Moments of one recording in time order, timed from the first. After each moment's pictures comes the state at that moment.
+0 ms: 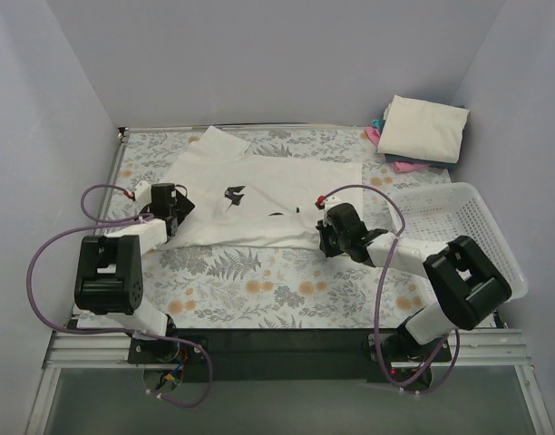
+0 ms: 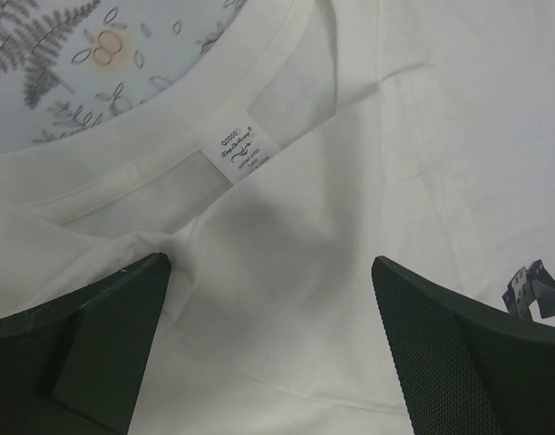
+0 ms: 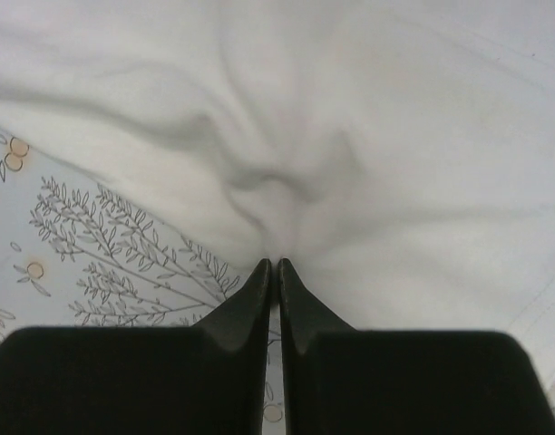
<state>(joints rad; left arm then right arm) -0.02 1.62 0.76 0.09 -0.34 -0.78 0.63 1.54 0.69 0.02 0.01 0.21</state>
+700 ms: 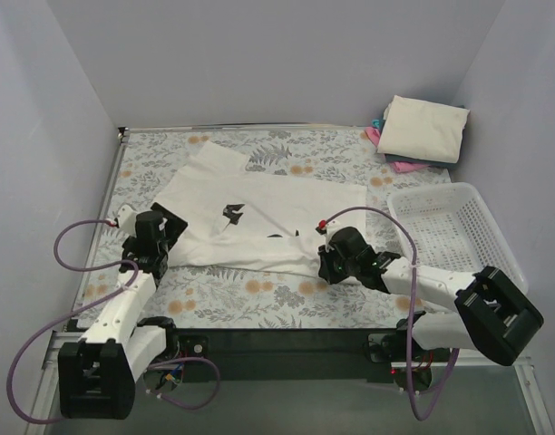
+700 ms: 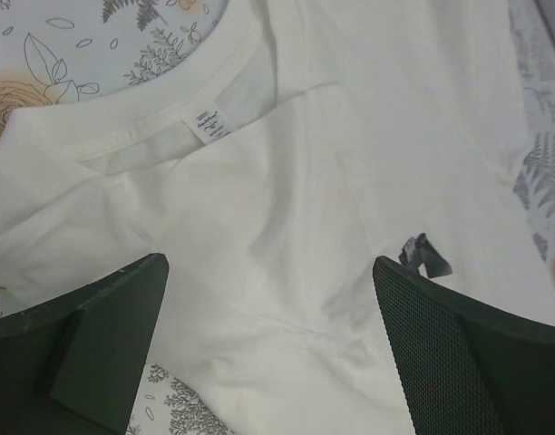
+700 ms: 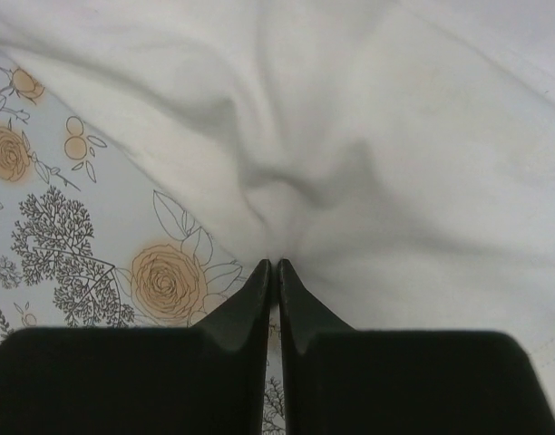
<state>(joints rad) -0.03 0.99 0.46 -0.12 -0.32 -0.84 0.76 1.27 0.47 -0.02 -0.08 0.30</state>
